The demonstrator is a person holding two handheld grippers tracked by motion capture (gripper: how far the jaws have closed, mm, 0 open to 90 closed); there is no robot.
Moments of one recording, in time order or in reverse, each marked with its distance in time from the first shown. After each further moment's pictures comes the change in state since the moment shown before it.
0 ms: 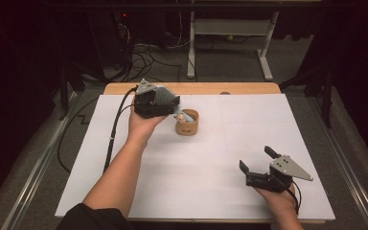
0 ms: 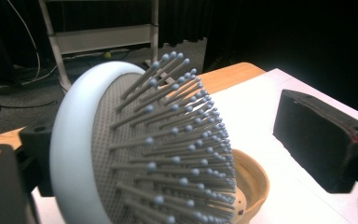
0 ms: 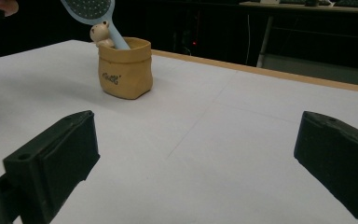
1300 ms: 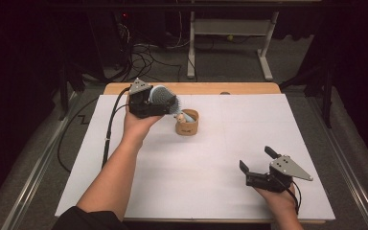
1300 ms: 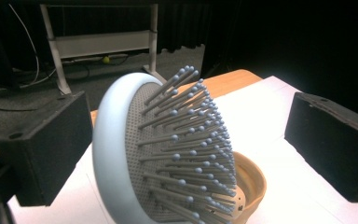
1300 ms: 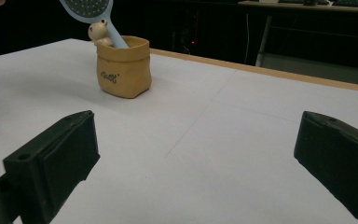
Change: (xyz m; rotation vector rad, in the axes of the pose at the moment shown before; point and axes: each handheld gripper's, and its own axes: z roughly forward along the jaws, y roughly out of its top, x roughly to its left) left arm 0.005 0.004 -0.016 -0.026 -0.012 -0.011; right arm 0.000 -0.001 0.000 0.003 -0.006 -0.002
